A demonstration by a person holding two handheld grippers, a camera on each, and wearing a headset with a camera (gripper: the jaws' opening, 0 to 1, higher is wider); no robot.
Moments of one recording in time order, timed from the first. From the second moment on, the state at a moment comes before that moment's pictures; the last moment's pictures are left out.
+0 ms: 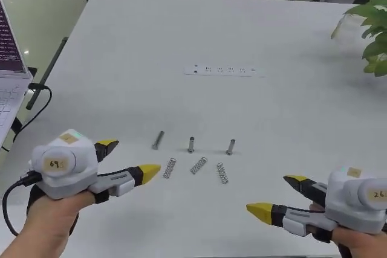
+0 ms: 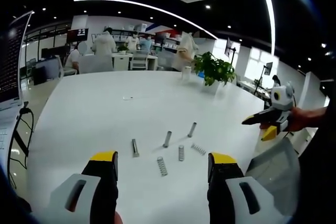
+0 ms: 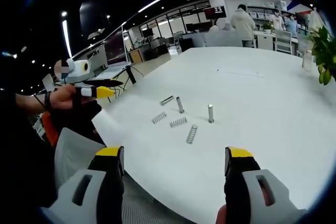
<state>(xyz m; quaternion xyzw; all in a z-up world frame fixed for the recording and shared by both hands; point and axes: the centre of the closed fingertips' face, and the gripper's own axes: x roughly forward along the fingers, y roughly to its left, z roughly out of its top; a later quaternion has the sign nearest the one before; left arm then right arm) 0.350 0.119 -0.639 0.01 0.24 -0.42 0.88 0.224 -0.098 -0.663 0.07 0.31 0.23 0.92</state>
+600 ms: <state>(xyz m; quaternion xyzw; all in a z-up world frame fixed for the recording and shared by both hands) 0.381 0.109 -0.653 0.02 0.24 -0.42 0.88 0.224 -0.098 -0.666 0.08 0.31 0.23 0.92</state>
